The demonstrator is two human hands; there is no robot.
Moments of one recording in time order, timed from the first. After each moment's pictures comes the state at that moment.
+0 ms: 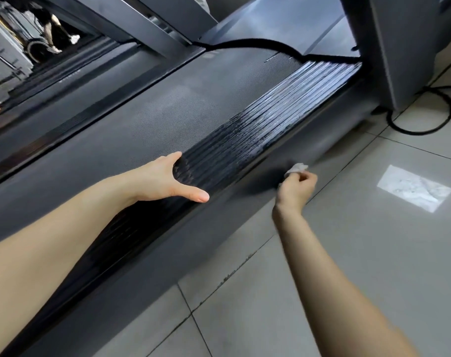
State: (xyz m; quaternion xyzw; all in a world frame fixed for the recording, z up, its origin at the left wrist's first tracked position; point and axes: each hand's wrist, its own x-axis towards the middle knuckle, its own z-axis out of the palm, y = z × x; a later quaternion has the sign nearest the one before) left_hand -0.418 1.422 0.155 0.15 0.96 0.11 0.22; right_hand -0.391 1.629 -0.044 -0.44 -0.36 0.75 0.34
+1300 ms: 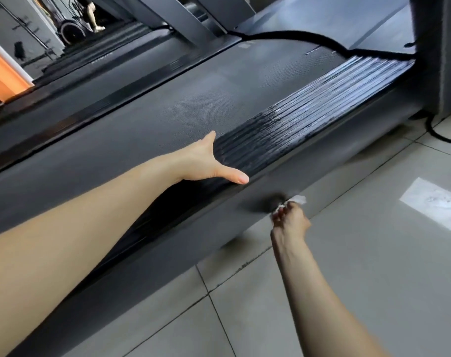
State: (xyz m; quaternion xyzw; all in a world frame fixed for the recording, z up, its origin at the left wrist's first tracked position) left_hand -0.421 1.414 0.146 0.12 0.96 0.12 0.22; right_hand -0.364 1.543 -0.069 -0.45 -0.12 0.86 0.22
